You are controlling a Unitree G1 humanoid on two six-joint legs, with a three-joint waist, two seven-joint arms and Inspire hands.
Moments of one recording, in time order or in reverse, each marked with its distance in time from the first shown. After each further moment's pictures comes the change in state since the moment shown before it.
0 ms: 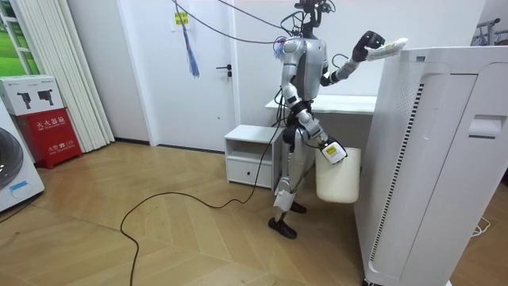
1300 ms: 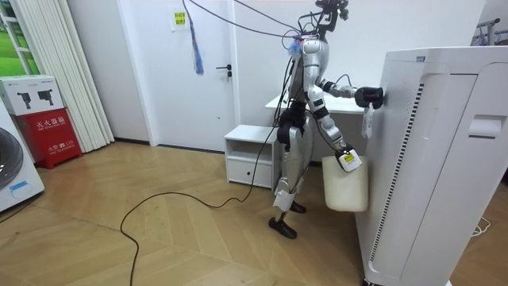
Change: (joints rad) left arm 0.052 -0.027 0.031 0.494 -0.202 -0.034 -0.230; right arm -0.322 -0.007 0.011 0.264 0.075 -0.018 -0.081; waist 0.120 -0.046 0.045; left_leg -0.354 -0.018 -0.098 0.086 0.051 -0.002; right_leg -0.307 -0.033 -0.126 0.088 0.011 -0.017
